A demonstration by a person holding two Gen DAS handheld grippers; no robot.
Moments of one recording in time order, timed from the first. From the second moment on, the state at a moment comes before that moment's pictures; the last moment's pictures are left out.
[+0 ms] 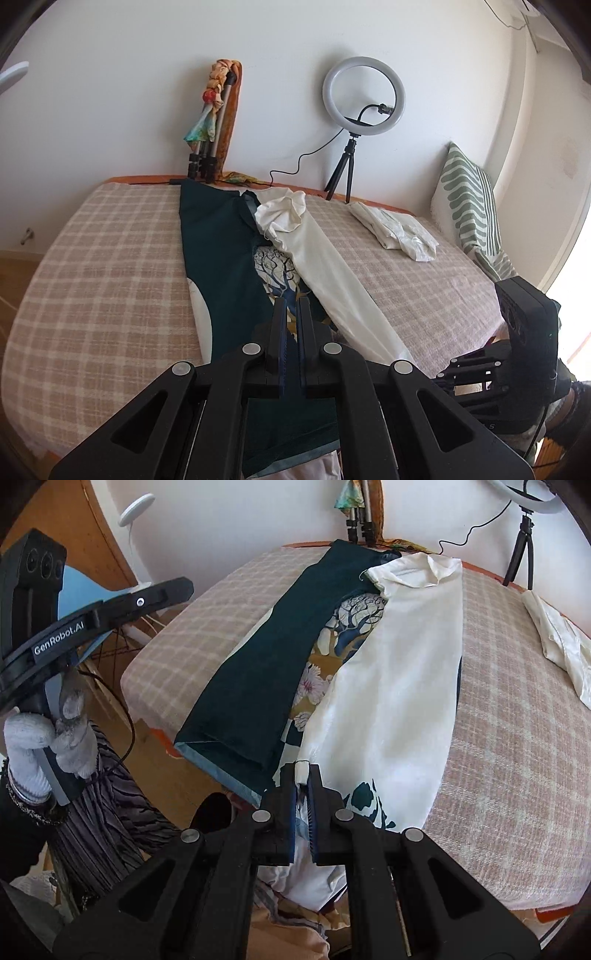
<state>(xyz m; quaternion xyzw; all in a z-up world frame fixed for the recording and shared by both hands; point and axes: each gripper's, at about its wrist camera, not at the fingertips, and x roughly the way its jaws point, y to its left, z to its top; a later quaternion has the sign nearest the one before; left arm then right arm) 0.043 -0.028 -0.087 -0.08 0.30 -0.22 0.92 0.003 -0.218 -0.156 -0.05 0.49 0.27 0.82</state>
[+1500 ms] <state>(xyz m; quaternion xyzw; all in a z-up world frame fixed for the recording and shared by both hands) 0.212 -0.042 -0.094 -0.13 0.33 -0.23 0.91 0.421 -0.316 -0.181 0.31 0.58 0.08 0.74</state>
